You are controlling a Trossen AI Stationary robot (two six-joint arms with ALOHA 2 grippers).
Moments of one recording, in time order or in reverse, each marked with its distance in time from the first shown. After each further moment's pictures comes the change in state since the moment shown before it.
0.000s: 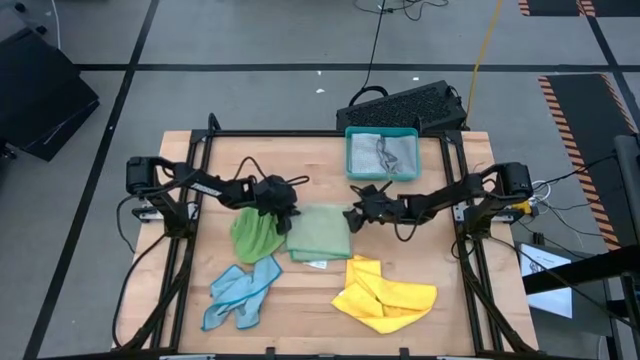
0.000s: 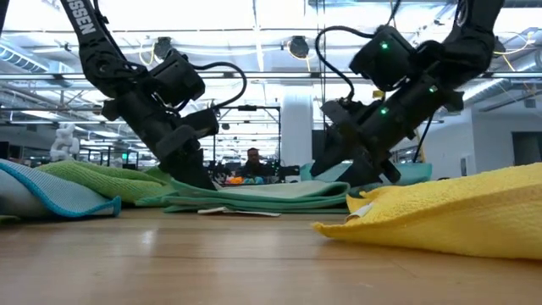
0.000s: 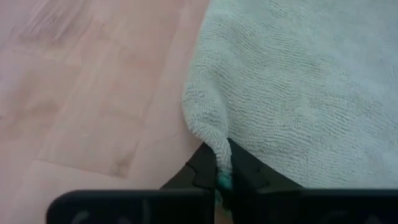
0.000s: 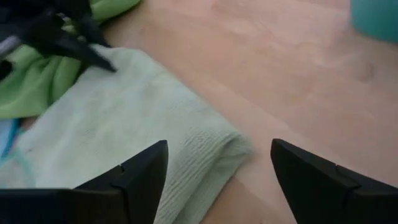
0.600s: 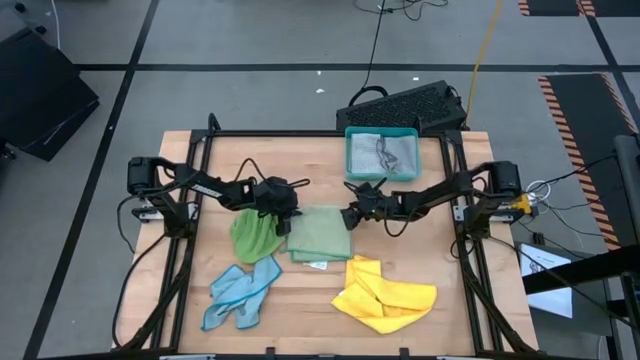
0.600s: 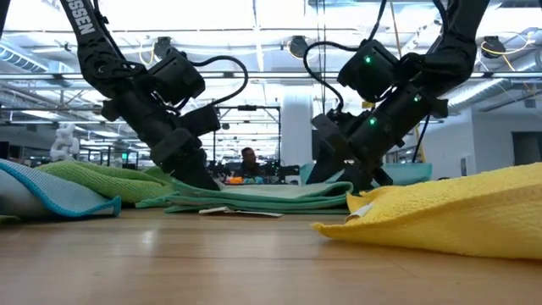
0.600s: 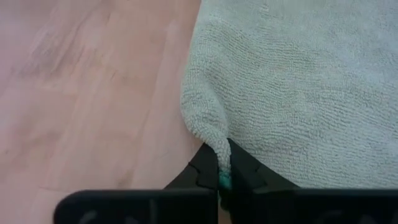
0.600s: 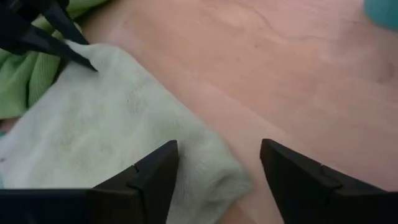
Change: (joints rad) left arm -0.011 0.002 -0.003 0.073 -0.027 0.112; right arm -0.049 0.087 0.045 0.002 -0.065 -0.015
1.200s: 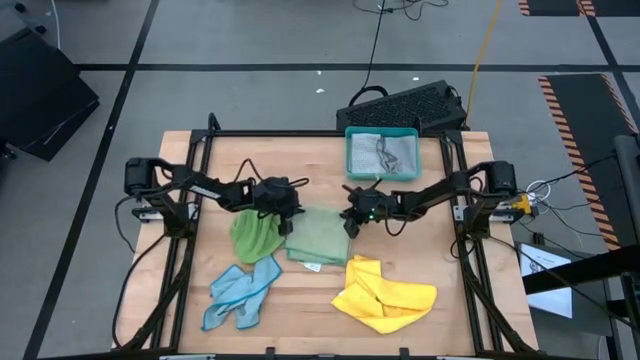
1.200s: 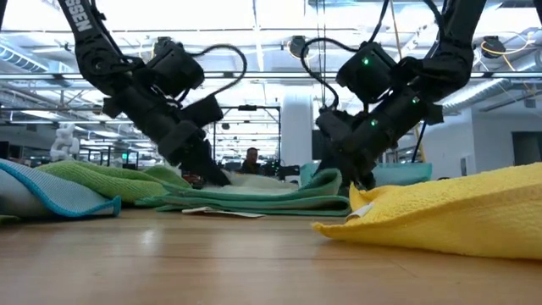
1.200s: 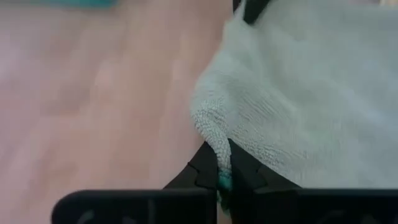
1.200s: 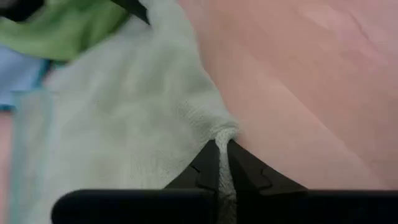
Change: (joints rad) left arm -0.030 -0.023 0.001 0.062 -0.053 -0.002; right arm -0.005 0.018 0.000 0.097 -0.172 -0.255
